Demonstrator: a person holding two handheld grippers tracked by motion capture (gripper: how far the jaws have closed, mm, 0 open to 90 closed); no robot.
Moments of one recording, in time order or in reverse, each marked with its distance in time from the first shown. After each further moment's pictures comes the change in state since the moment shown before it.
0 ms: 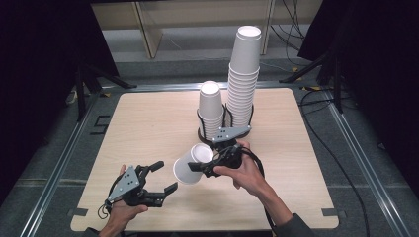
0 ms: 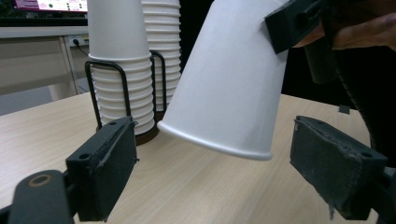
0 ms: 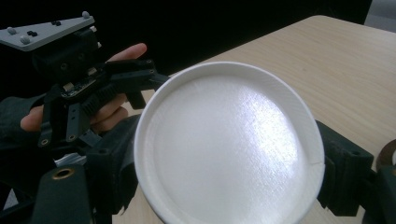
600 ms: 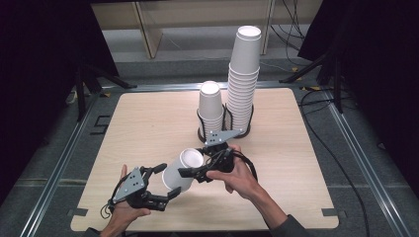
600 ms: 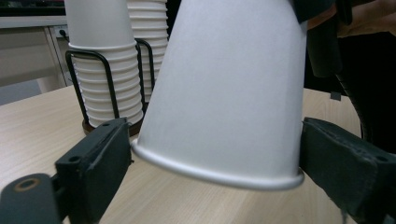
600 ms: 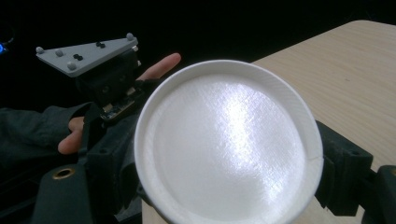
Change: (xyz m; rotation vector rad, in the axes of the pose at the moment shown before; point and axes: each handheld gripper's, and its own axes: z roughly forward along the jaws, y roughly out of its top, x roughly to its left) left arm -0.005 -0.003 0.006 0.059 -0.022 0.011; right arm 0.014 0.001 0.018 -0.036 0.122 -0.008
